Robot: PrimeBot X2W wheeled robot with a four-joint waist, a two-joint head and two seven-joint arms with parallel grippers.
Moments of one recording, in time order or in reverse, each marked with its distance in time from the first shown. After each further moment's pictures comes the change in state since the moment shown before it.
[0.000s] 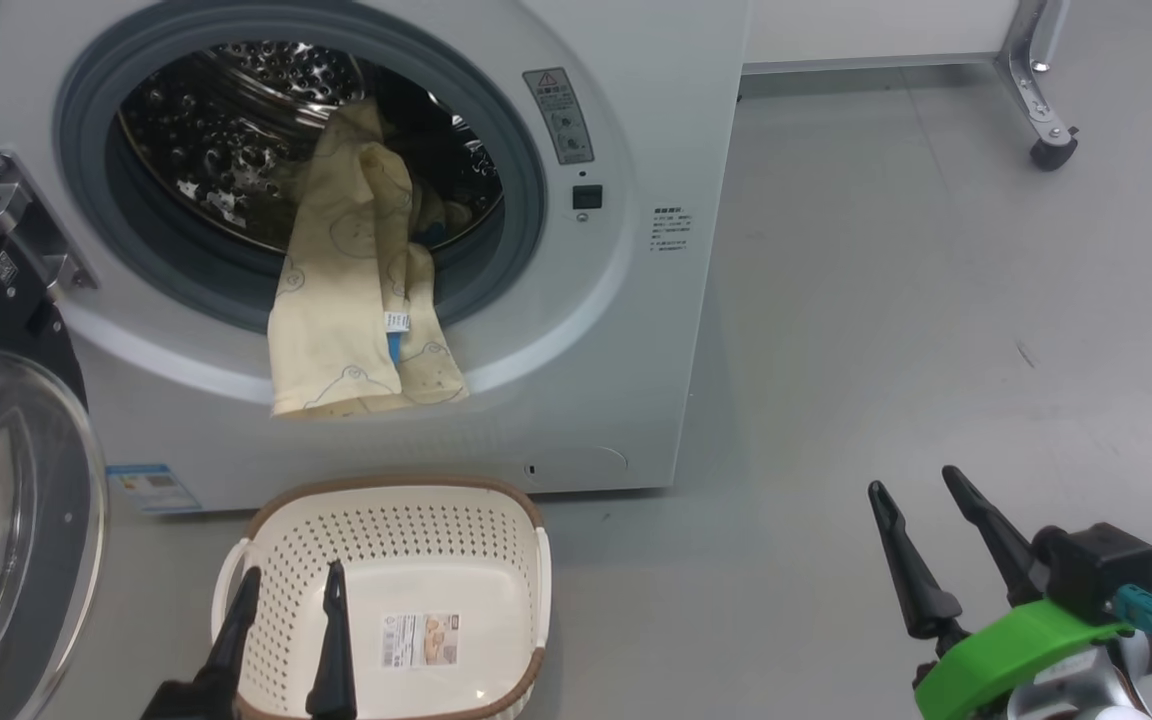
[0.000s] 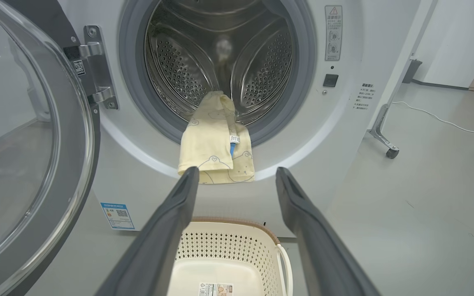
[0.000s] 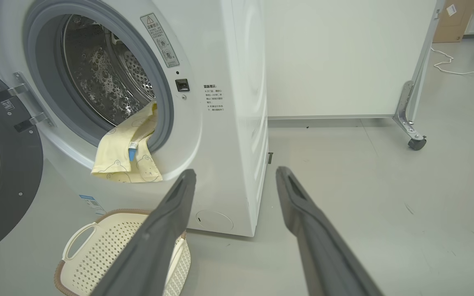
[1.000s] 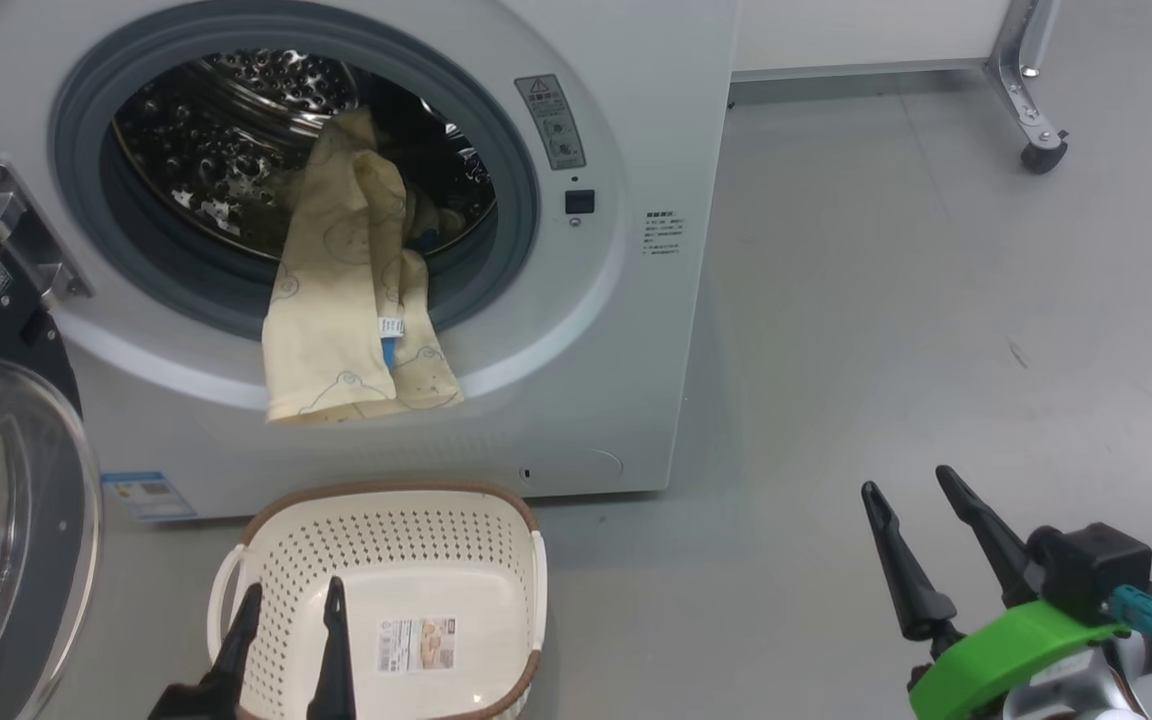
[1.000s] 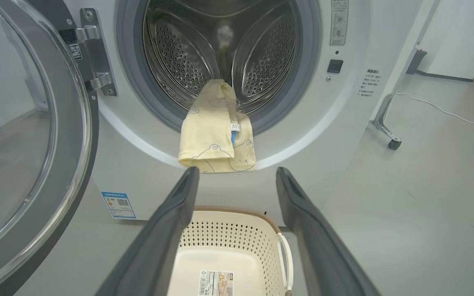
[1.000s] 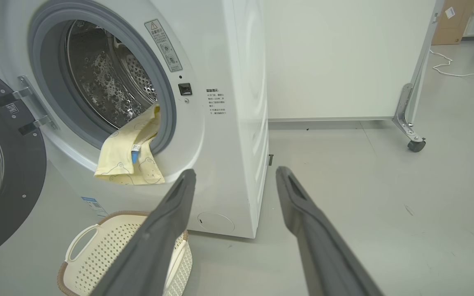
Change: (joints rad) left arm 0.004 -0.005 -0.003 0.039 -0.012 -0.001 0.006; right arm 0.010 0.010 0.002 -0.030 -0.009 0.000 0.021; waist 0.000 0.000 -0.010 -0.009
